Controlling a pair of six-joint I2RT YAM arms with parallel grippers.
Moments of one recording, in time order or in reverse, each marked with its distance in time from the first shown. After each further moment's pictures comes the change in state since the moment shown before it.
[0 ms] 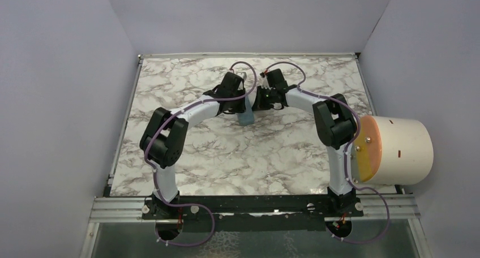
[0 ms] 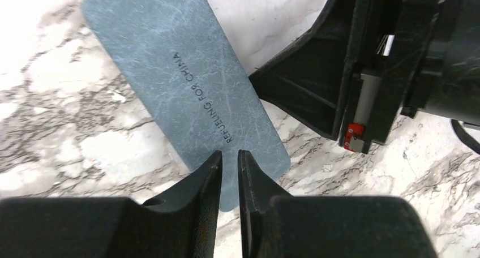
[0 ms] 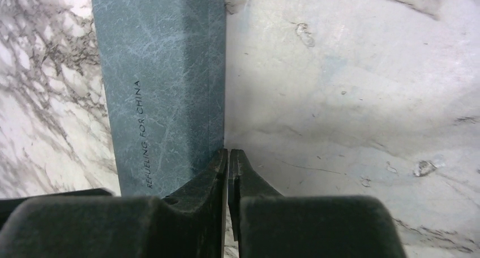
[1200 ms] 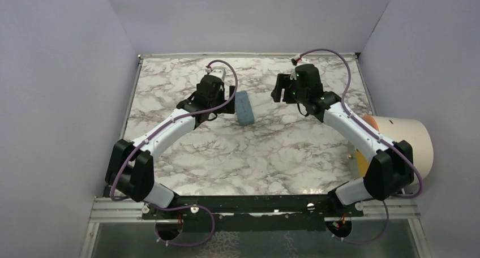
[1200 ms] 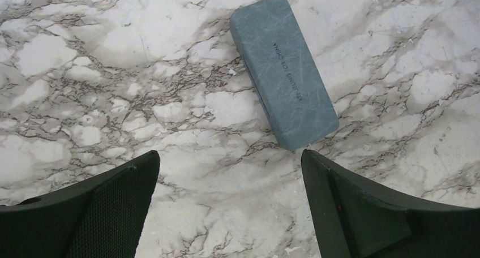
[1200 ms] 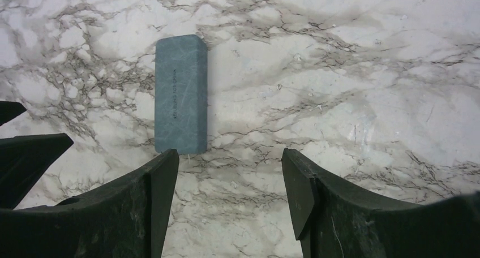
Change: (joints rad) left arm 0.039 -0.423 -0.216 -0.050 -0.235 0.078; right arm 0.002 -0.676 -0.291 -0.092 0.390 -0.080
